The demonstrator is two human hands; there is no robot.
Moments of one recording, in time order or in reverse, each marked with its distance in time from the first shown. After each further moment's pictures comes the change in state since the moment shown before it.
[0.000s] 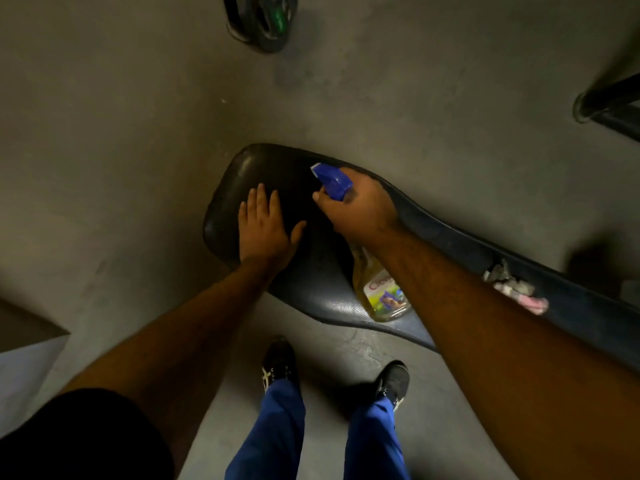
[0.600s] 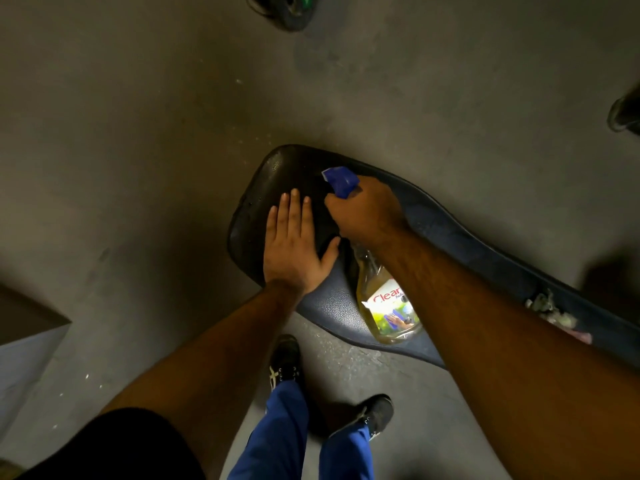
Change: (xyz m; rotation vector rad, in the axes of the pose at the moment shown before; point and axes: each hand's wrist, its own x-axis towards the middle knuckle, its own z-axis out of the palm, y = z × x) left_hand 0.005 -0.020 0.022 0.063 0.096 0.092; right_hand 0.048 -0.034 0.046 -0.144 -0.050 0.202
